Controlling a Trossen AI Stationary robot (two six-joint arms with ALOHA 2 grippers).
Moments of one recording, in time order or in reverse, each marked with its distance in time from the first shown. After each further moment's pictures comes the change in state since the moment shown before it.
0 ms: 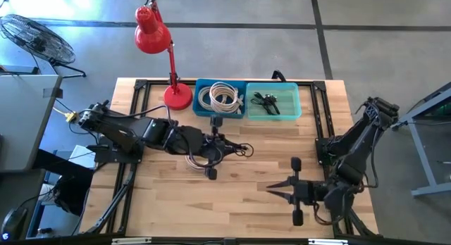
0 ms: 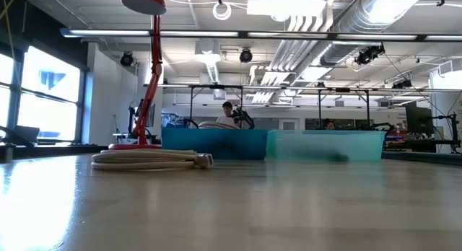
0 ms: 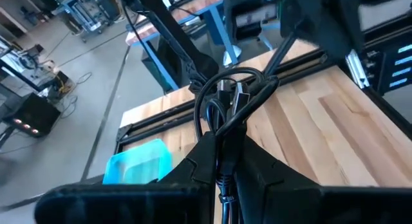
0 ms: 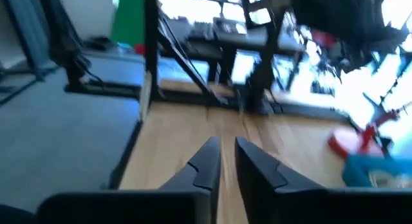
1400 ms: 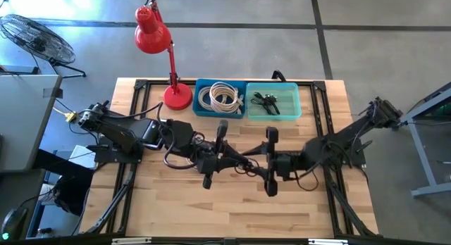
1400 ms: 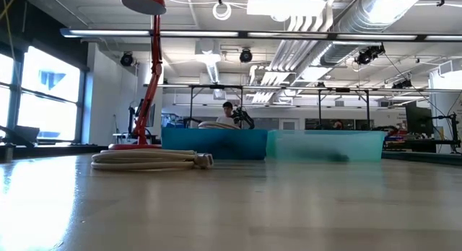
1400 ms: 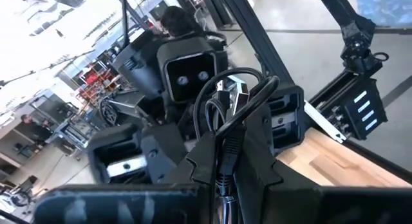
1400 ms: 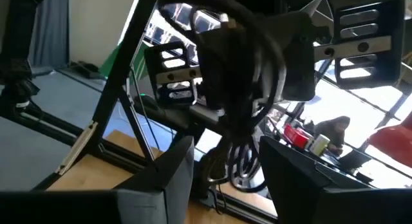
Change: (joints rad) left arm -0.019 0.001 0.000 0.293 0.270 0.338; right arm -0.399 -0.002 0.000 0.465 -0.457 -0.703
